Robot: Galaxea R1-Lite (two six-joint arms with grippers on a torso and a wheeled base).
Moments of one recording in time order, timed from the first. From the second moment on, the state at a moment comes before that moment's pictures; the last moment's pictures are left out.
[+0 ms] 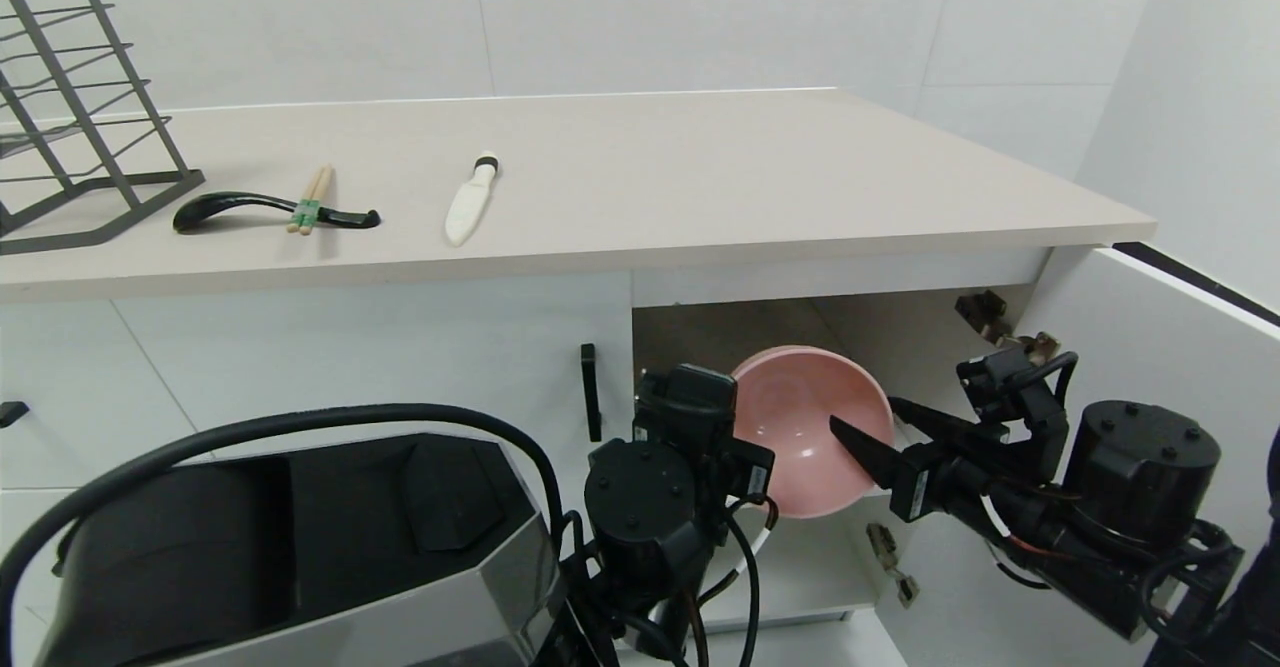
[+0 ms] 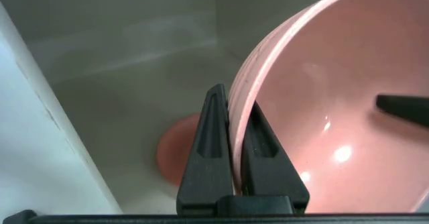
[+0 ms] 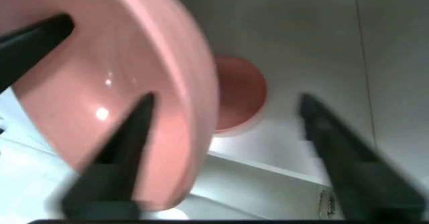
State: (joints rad) left arm -0.98 2.32 -0.87 -1.57 0.55 0.09; right arm 0.46 1.96 -0.18 -1.57 0.00 0.09
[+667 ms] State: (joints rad) left arm -1.02 2.33 -0.86 -1.57 0.54 0.05; right arm 0.52 1.98 -0.20 -1.57 0.01 0.09
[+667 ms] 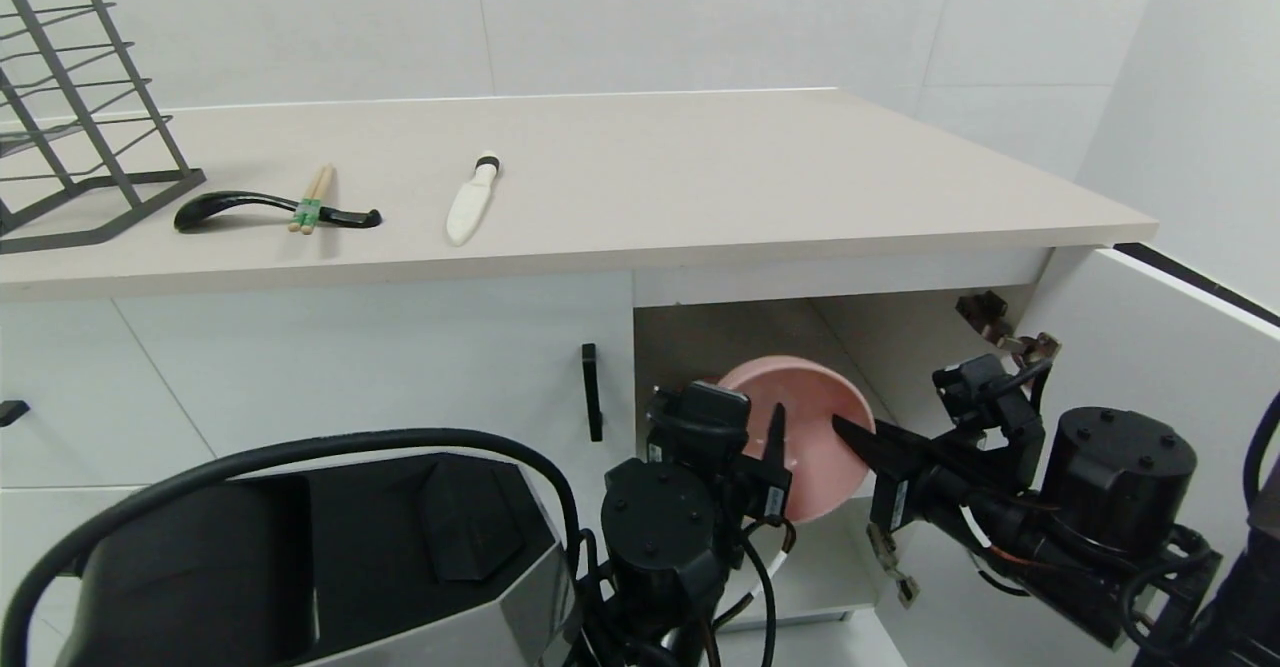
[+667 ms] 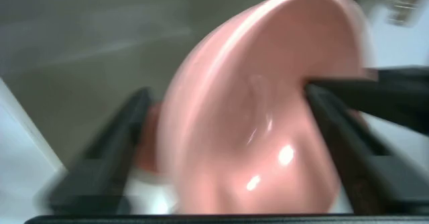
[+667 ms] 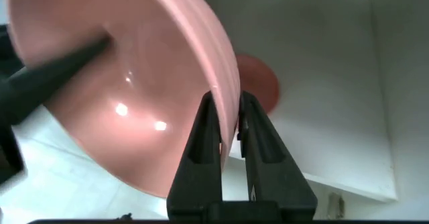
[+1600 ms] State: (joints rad) left arm -0.94 1.93 -0.30 -1.57 -0.11 -0.03; right arm 0.43 2.12 -0.26 -1.57 0.00 0.10
